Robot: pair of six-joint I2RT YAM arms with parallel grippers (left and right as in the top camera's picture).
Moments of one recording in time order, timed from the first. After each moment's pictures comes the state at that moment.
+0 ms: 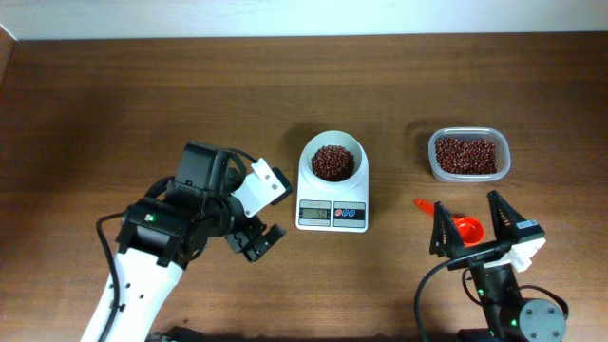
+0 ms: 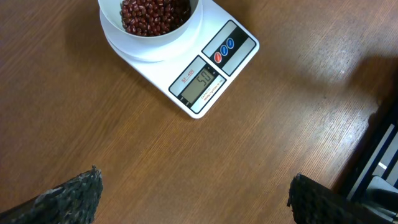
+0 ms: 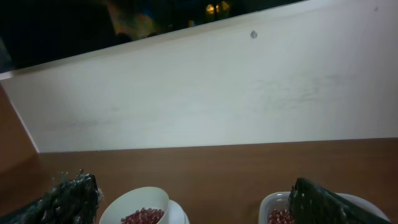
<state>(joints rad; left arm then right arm) -0.31 1.14 1.11 -1.05 0.34 0.54 0.03 0.02 0.19 -0.02 -0.19 0.23</state>
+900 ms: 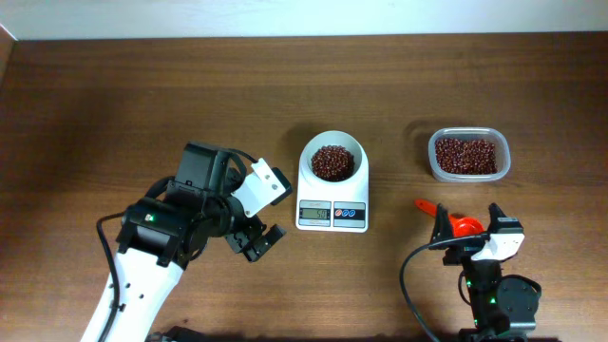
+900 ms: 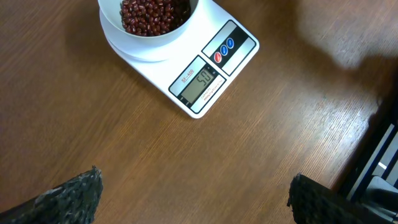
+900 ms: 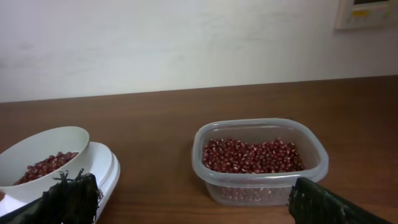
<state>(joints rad) -0.31 1.14 1.11 -1.05 0.34 0.54 -0.01 0.01 0.01 -0.07 -0.05 0.11</state>
